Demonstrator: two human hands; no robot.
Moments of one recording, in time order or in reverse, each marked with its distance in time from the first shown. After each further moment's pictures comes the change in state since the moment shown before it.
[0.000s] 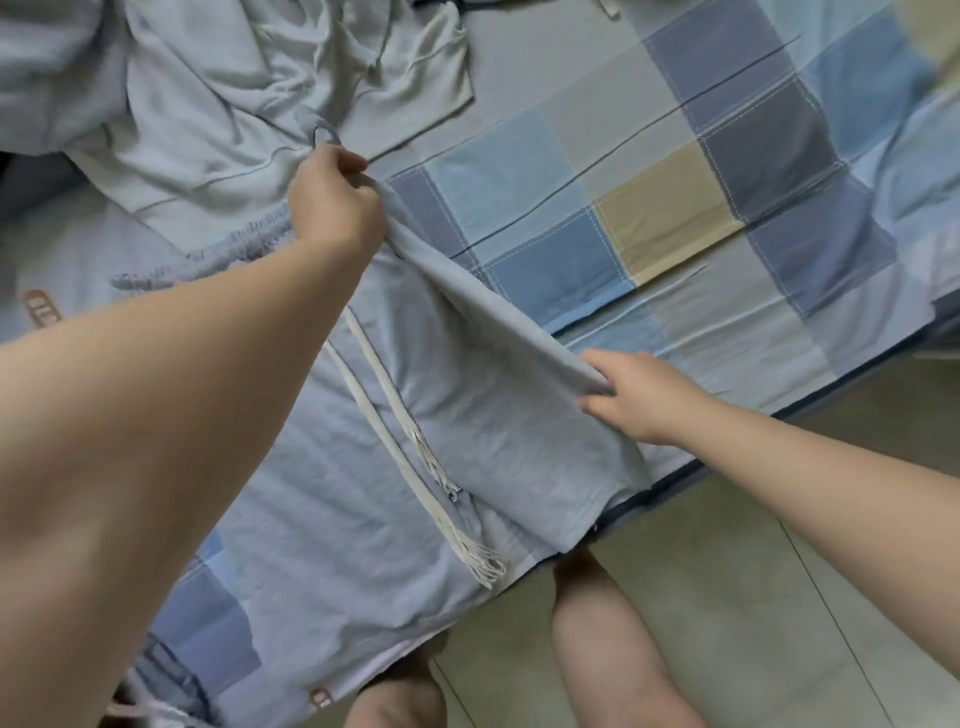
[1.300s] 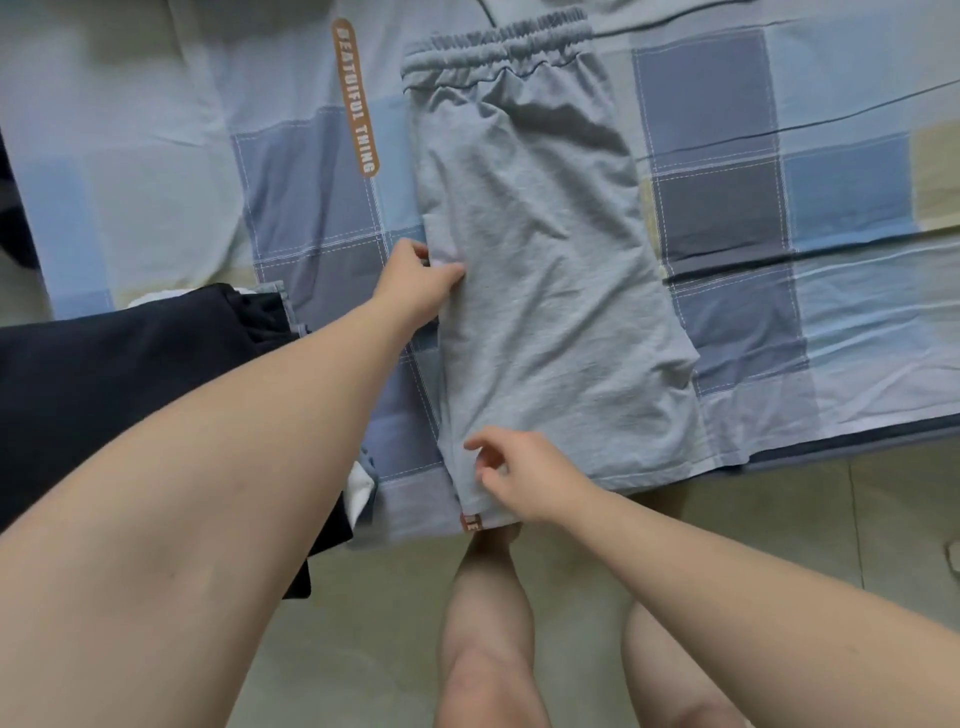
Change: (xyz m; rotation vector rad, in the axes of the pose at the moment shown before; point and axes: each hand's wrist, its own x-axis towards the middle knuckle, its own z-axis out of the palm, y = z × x) left_hand -0.124 -0.328 -0.144 -0.385 -0.346 -0.498; right_hand -0.059 -0.277 0.299 0.187 -0.280 -0.247
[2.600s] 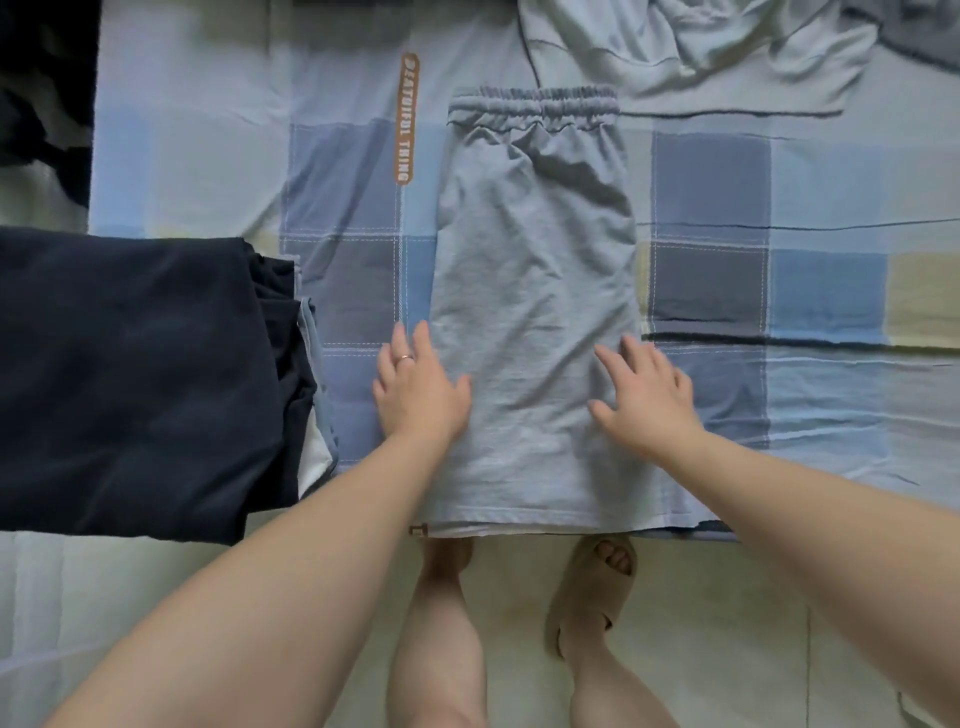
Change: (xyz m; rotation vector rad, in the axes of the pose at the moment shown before) left_hand -0.103 -0.064 0.075 0.549 0.345 0.005; right_hand -0.004 0.079 -0.148 -0.639 0.252 0.127
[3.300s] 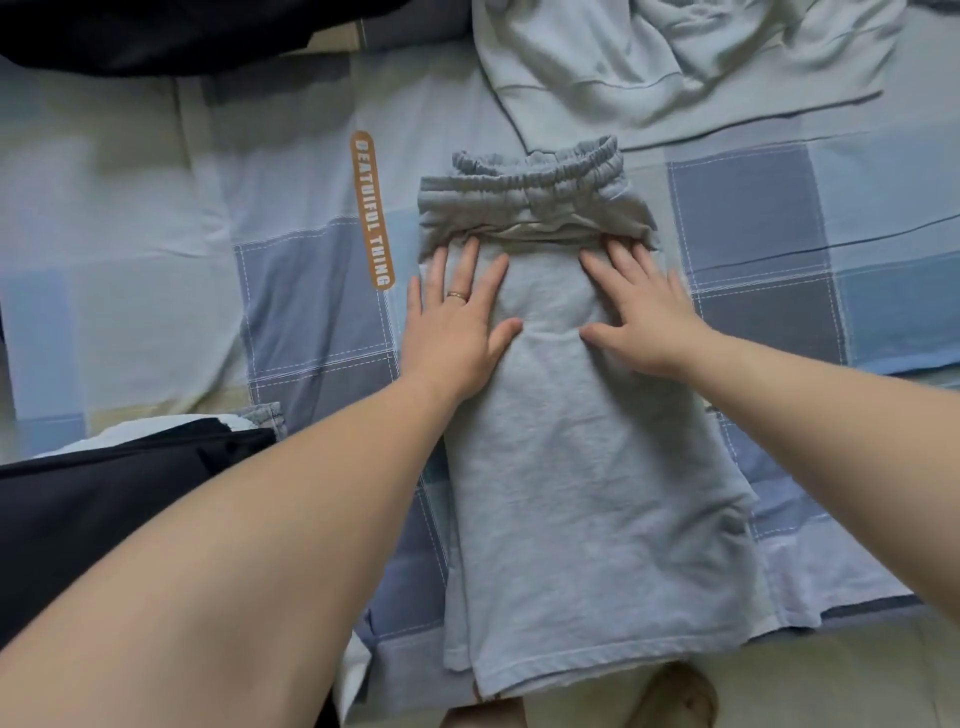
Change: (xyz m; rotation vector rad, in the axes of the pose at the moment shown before) left_hand 0.205 0.068 -0.034 0.292 0.040 0.694; right_hand 0.176 -0.037 -0.079 0.135 0.150 -0.059
